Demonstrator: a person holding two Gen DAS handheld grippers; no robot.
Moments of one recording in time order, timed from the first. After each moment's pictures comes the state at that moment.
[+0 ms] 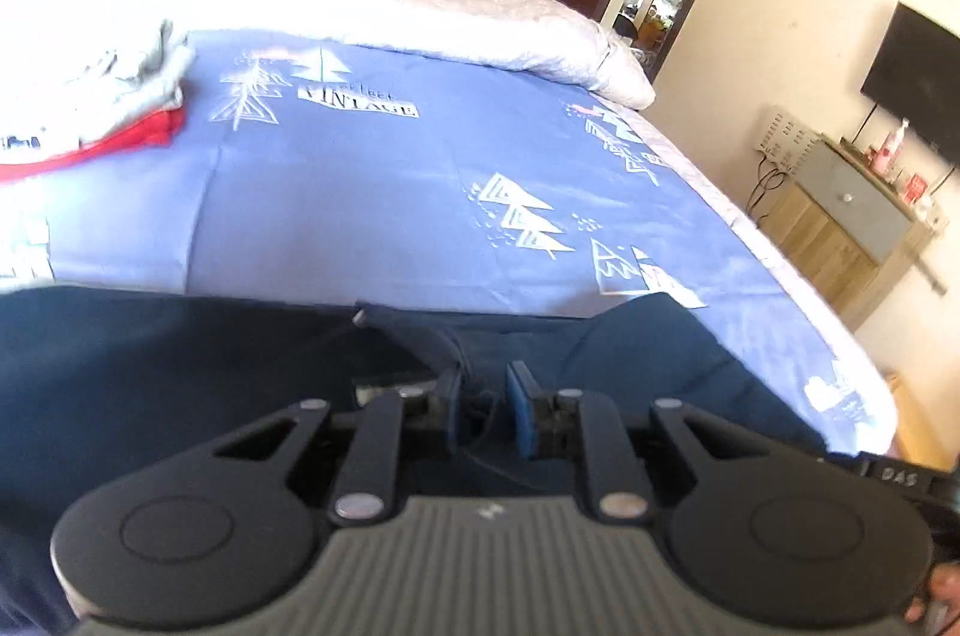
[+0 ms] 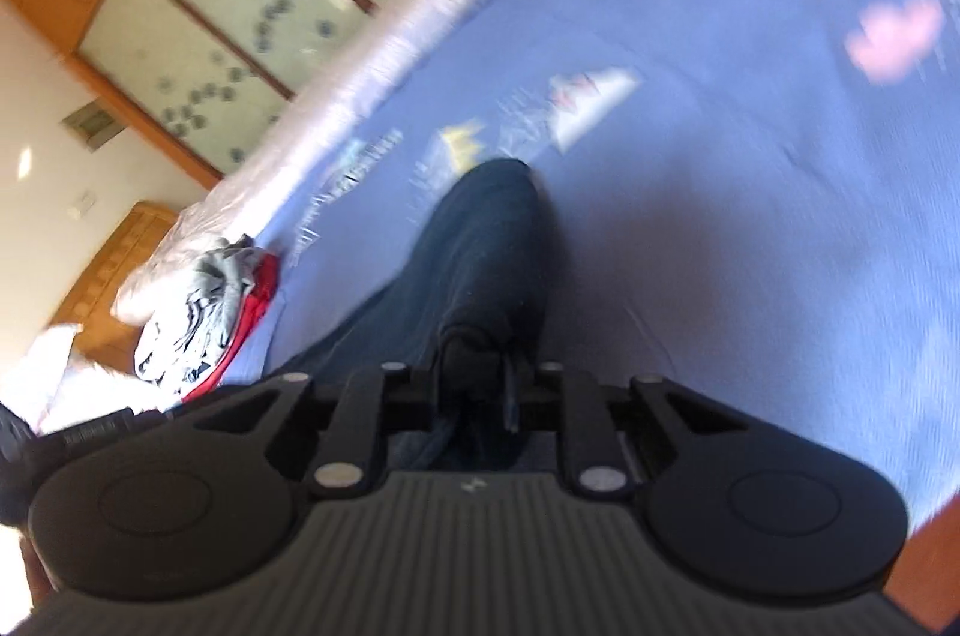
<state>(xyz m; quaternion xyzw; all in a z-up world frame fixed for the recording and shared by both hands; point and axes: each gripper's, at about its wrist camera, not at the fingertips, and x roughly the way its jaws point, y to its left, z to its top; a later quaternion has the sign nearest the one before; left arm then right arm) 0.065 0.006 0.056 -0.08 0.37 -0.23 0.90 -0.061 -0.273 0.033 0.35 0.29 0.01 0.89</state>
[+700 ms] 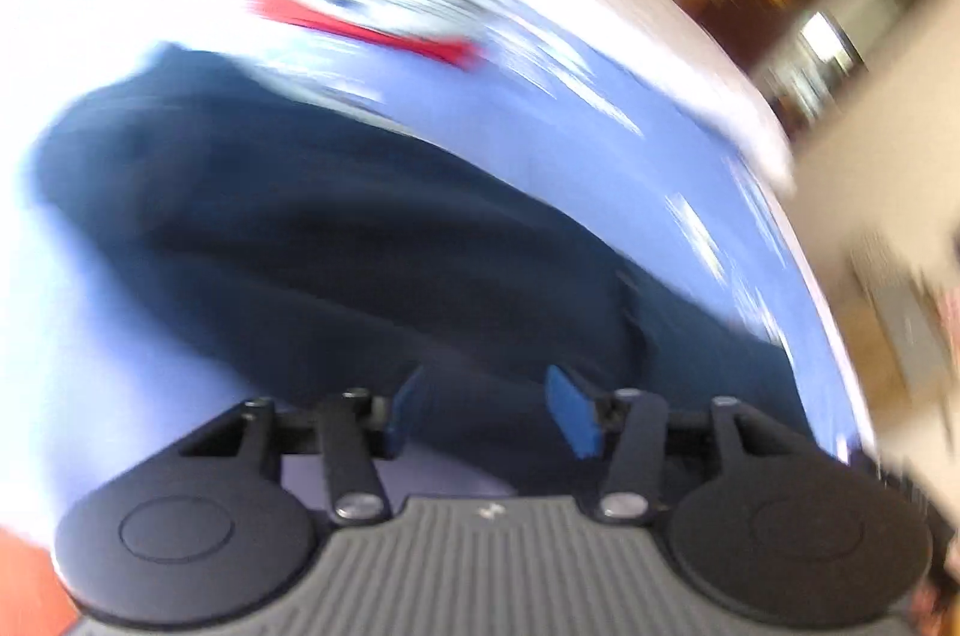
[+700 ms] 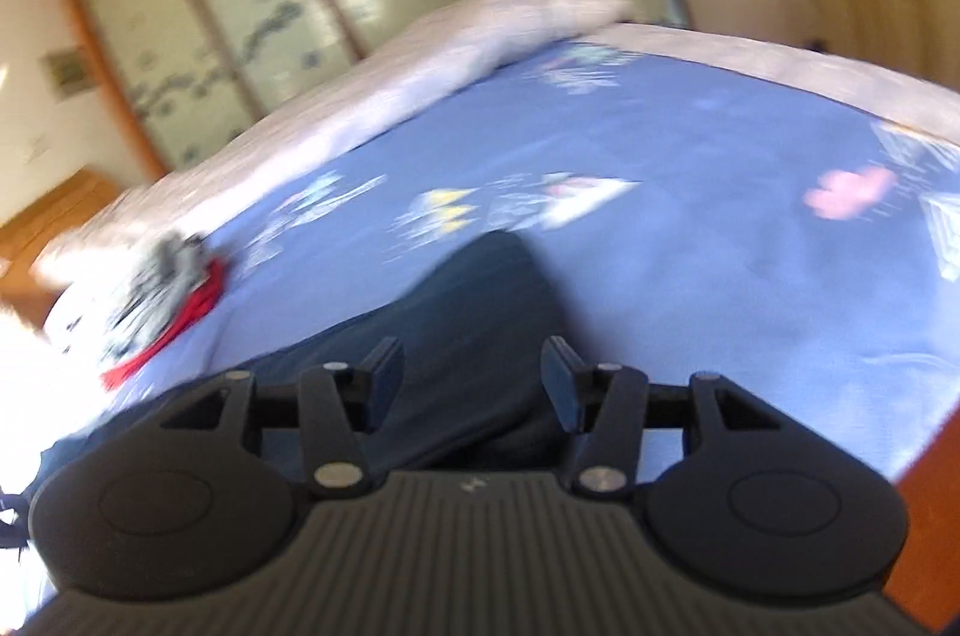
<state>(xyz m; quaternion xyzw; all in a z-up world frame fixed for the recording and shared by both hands) -0.015 0.223 0.041 -0.26 0.41 -0.07 0.87 -0.077 -0.211 0.060 0.22 0.25 -0.05 0.94</state>
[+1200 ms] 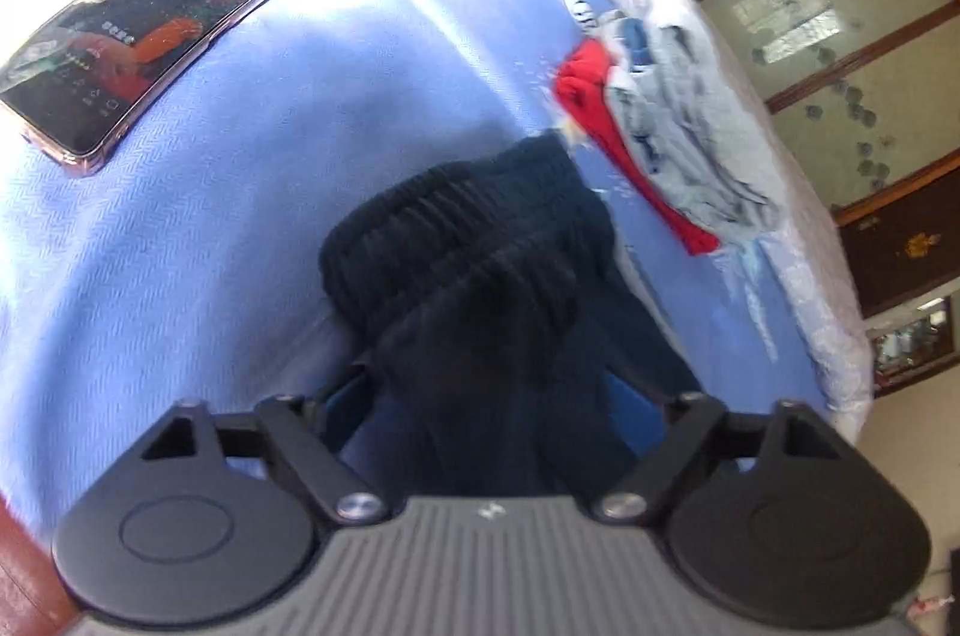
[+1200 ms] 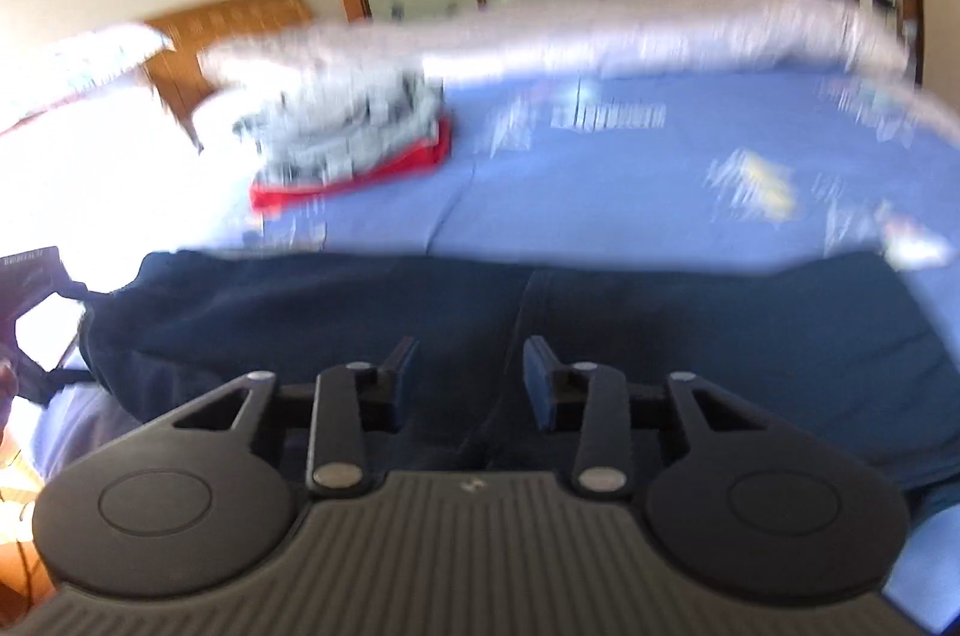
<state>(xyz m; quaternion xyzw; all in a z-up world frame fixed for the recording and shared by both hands) 0.020 0.347 -0.021 -0.43 0.38 0.08 0.81 0.015 -0.059 0.041 0.07 0.32 0.13 0.94</state>
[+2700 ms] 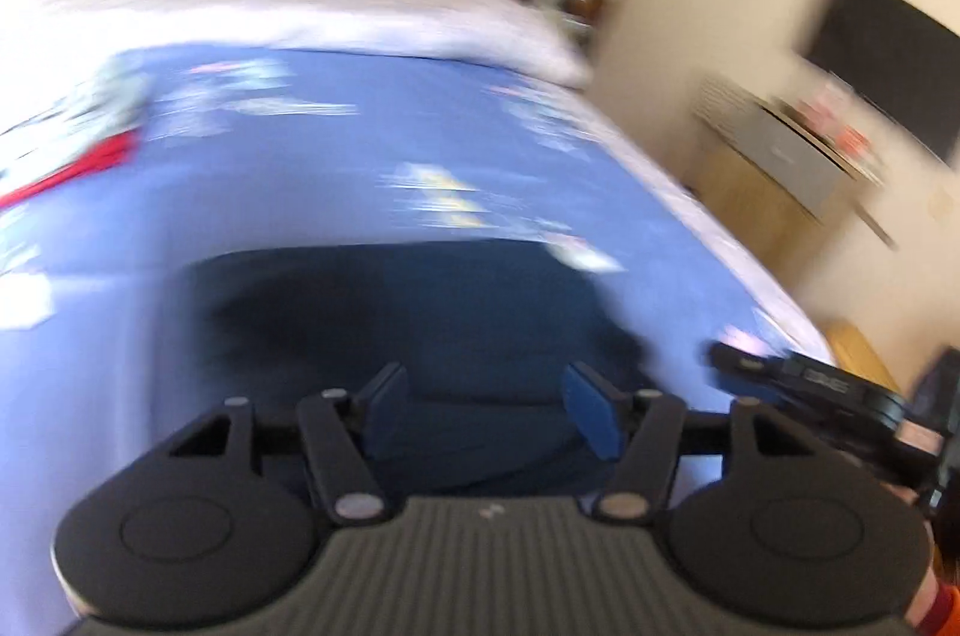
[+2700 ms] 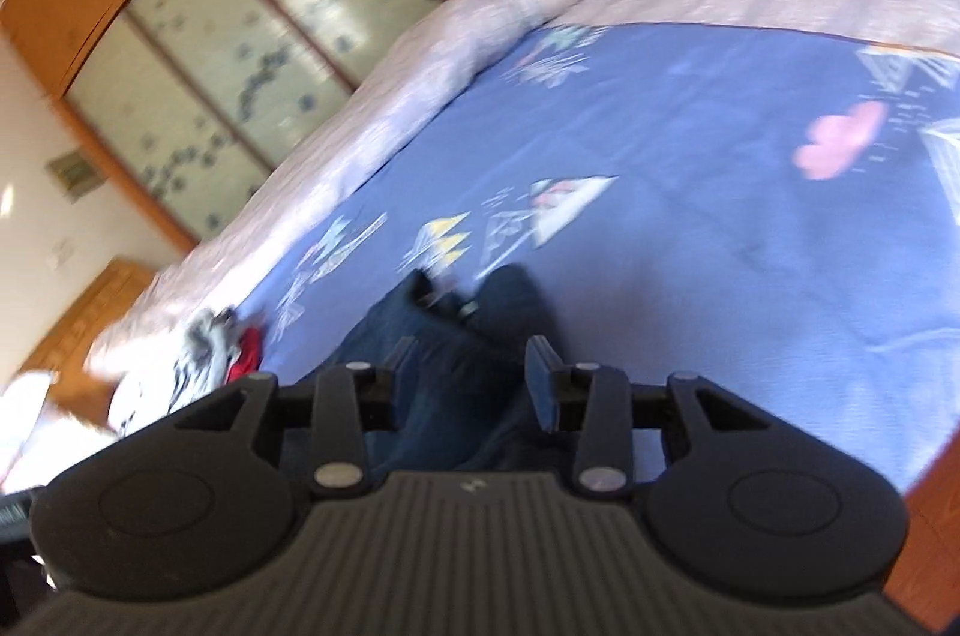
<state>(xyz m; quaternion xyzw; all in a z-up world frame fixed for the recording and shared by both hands) 0.010 0.010 0.092 -0.08 0.38 -0.26 0.89 -0.064 -0.272 0.056 0.33 0.23 -0.04 0.91</state>
